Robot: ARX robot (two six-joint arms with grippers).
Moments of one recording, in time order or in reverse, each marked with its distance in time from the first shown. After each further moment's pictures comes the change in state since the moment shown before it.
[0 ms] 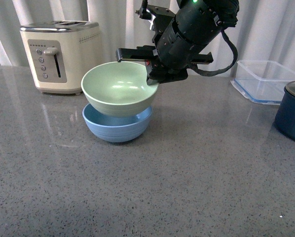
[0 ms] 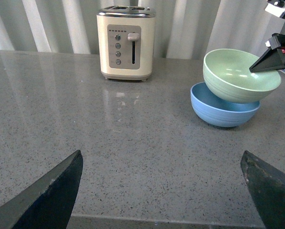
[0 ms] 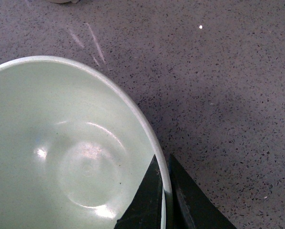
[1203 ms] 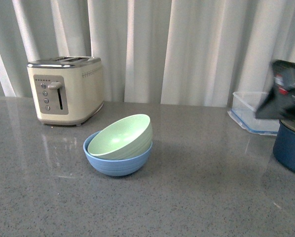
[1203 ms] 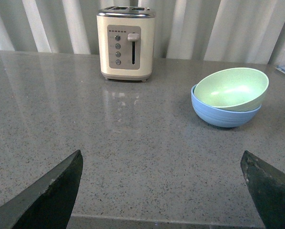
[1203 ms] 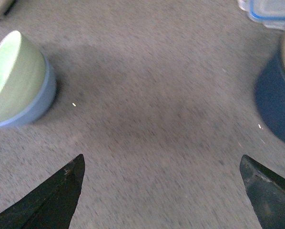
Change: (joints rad) left arm 0.000 0.000 0.000 0.000 0.000 0.000; right arm -0.276 -0.846 -0.888 0.121 0.032 0.040
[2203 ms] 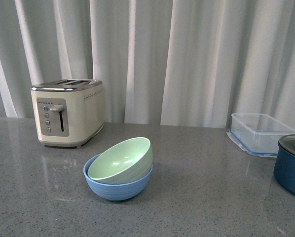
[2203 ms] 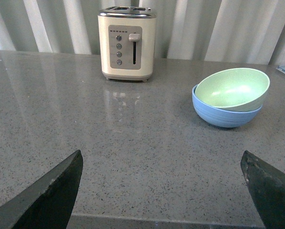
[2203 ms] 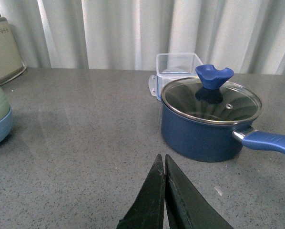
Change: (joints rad) left arm 0.000 0.000 0.000 0.000 0.000 0.000; right arm -0.141 -0.636 -0.829 0.824 0.080 -0.126
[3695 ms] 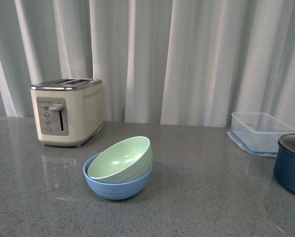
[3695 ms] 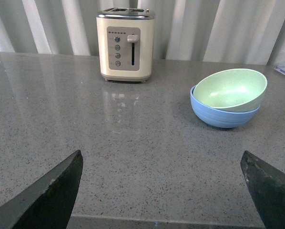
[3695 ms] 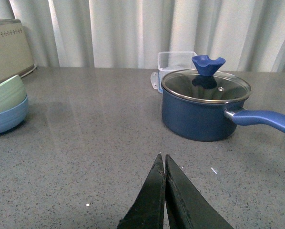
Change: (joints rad) left arm 0.000 -0.001 0.000 0.000 0.000 0.000; right arm 0.000 -0.653 -0.095 -0.547 -0.003 0.000
